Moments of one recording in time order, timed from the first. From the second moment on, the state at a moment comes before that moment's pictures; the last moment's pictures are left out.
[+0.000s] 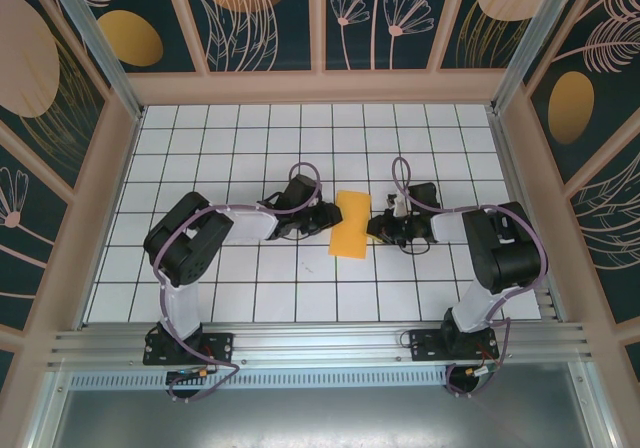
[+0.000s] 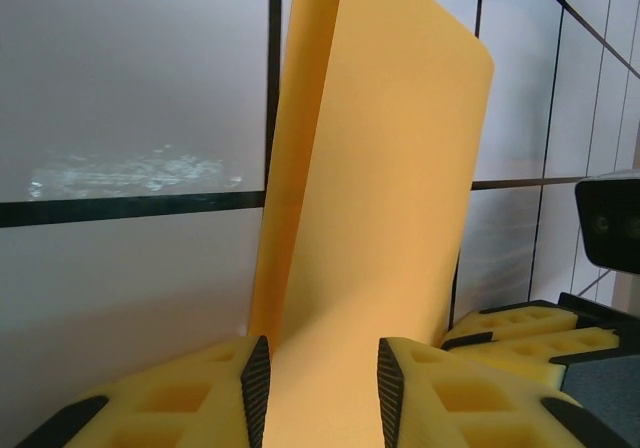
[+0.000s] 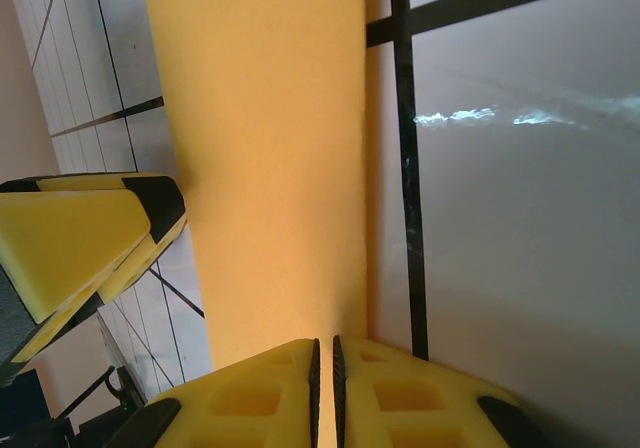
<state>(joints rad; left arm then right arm) -0.71 1.93 0.99 0.16 0.33 -1.02 0.25 1.69 0.61 0.07 -0.76 0.63</state>
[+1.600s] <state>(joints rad) -0.71 1.94 1.00 0.25 0.41 -1.05 0.24 1.70 0.60 0.09 -0.78 0.63</state>
